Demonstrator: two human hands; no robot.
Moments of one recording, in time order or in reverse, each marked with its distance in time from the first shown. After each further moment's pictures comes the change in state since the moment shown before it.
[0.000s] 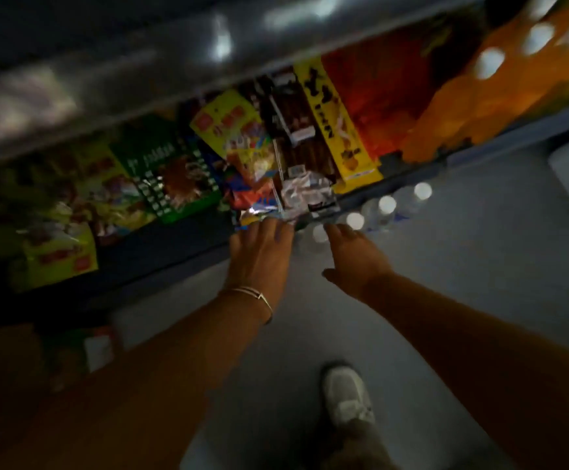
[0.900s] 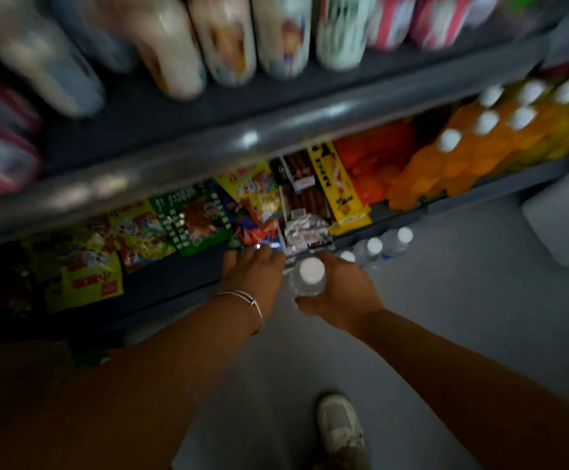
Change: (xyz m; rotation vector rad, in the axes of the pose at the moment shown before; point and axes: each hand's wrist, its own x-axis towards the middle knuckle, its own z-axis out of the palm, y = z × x) left_hand -0.017 -0.003 -0.077 0.156 -0.191 0.030; right_hand -0.055 -0.035 -0.056 0.437 0.203 -0.061
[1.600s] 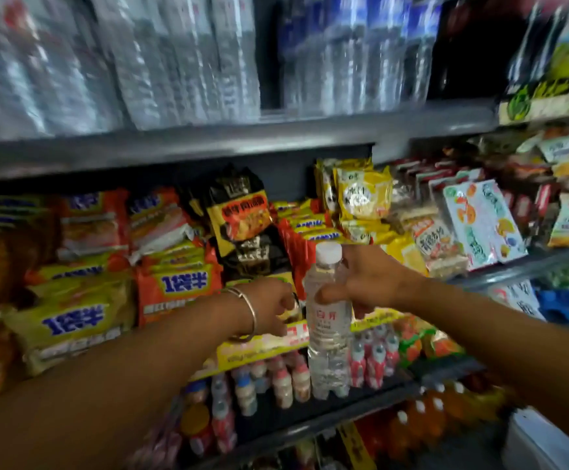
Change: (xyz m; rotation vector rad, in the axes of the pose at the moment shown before) left_hand -0.351 -0.047 -0.547 -0.104 0.330 0.147; right_hand -0.268 -0.432 -0.480 0.001 0.182 -0.487
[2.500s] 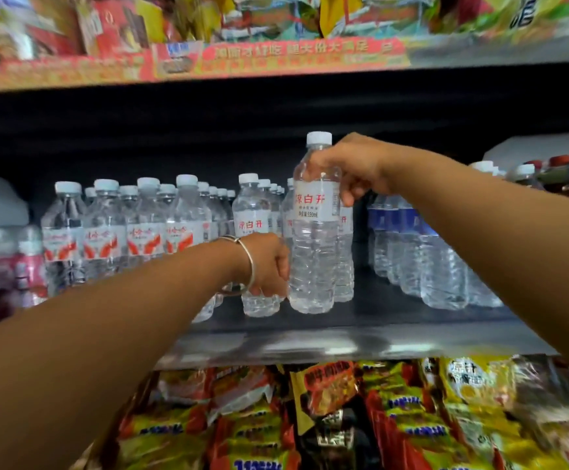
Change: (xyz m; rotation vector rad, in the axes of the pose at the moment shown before) left_hand -0.042 -0.054 -0.298 -0.085 0.400 -0.286; right_hand 0.164 -0.274 -0.205 0.107 0.186 -0.428
